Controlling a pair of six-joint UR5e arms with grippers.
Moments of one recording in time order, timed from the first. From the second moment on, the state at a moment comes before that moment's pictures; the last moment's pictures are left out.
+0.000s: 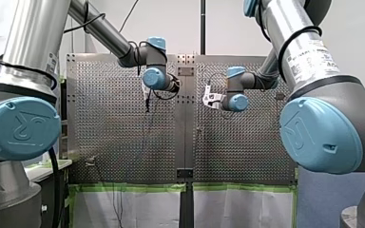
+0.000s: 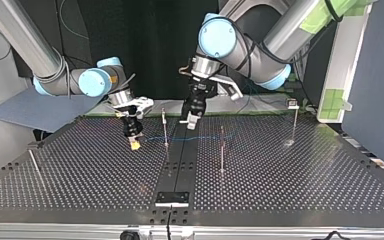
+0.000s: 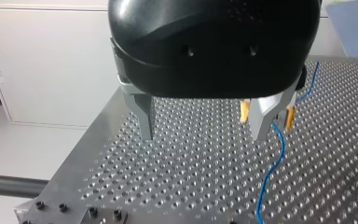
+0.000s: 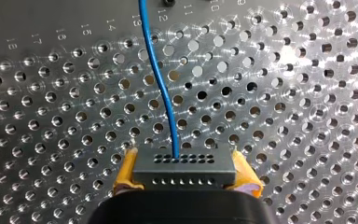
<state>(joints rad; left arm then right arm) -0.56 -1.78 -1.76 -2.68 -1.84 -1.66 2.02 -0.99 1.47 -0.53 1.37 1.76</state>
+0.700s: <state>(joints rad) -0.66 -1.80 -1.76 -2.65 -2.01 -1.72 2.02 -0.99 1.47 -0.54 1.37 1.76</state>
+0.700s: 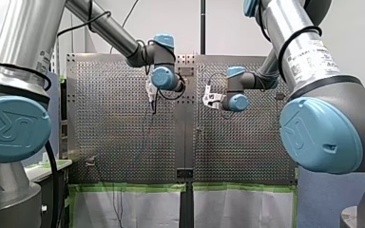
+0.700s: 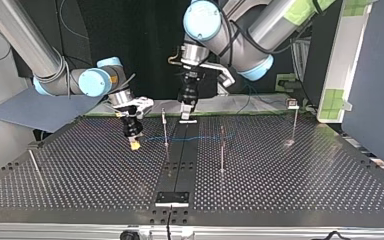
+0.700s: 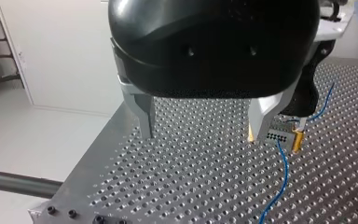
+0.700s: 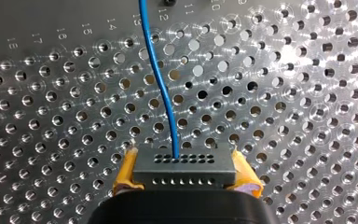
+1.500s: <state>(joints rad) -0.58 -1.98 -1.68 -2.62 -2.08 -1.65 2.02 -0.99 1.47 -0.54 1.37 1.76</state>
